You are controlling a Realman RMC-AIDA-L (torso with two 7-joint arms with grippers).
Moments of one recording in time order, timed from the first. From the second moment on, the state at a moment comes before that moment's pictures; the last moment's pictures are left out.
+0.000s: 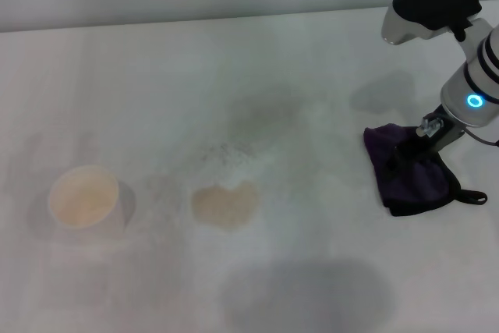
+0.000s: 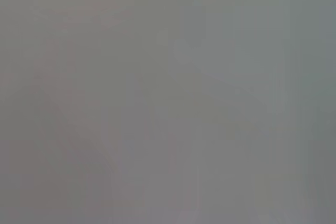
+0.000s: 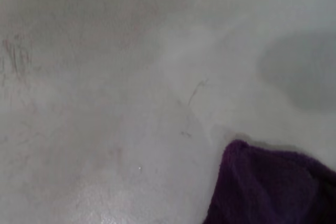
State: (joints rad) left arm -0.21 -2.07 1.10 0.12 0.35 1.51 -0.23; right arm 0.65 2.02 -1.38 -1.04 0.41 1.45 -0.28
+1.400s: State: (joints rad) left arm -0.22 -2.08 1.11 0.12 0.36 1.52 -0.23; right arm 0.71 2.02 -1.59 -1.09 0.56 1.39 -0.26
